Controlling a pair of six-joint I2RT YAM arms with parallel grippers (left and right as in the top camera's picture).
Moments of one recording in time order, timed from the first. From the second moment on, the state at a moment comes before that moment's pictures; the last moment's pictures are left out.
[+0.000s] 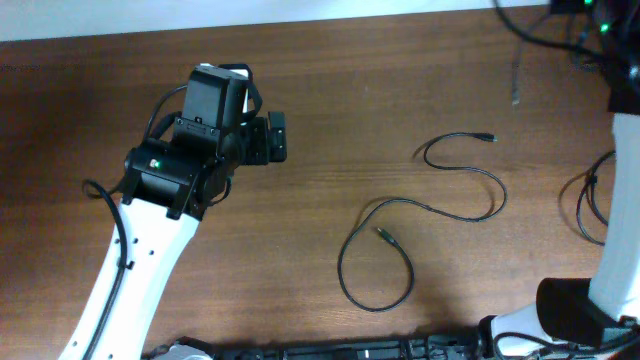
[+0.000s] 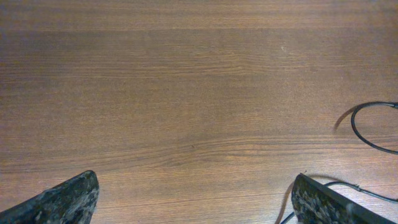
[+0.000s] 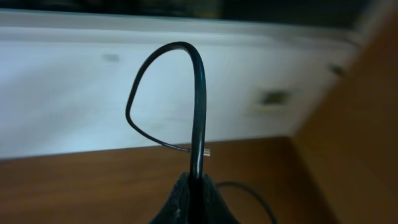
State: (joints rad) left arm -0.38 1.40 1.52 -1.01 -0.12 -0.29; right arm -0.08 1.67 2.27 -0.96 0.20 -0.08
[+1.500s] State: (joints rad) left arm -0.38 1.40 1.52 -1.01 -0.12 -0.29; right arm -0.16 2.05 2.24 -1.69 -0.24 -0.21
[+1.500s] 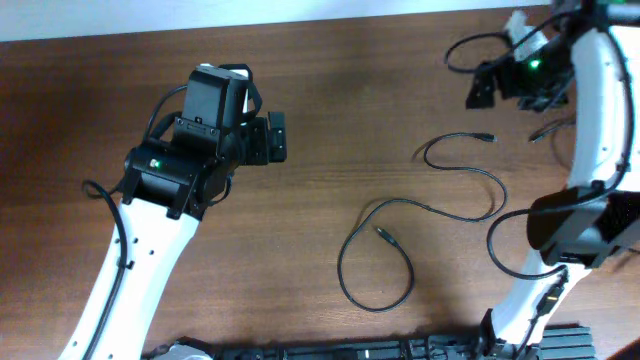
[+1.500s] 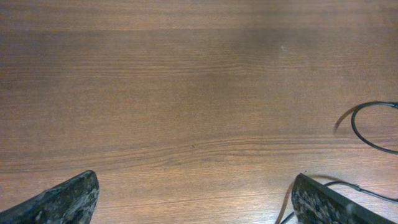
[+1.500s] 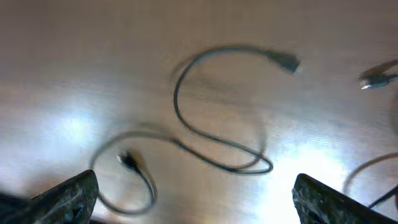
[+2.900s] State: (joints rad) left arm -0.39 1.40 1.52 -1.01 -0.12 -0.29; right arm -0.10 2.06 1.79 -1.41 -0.16 -0.81
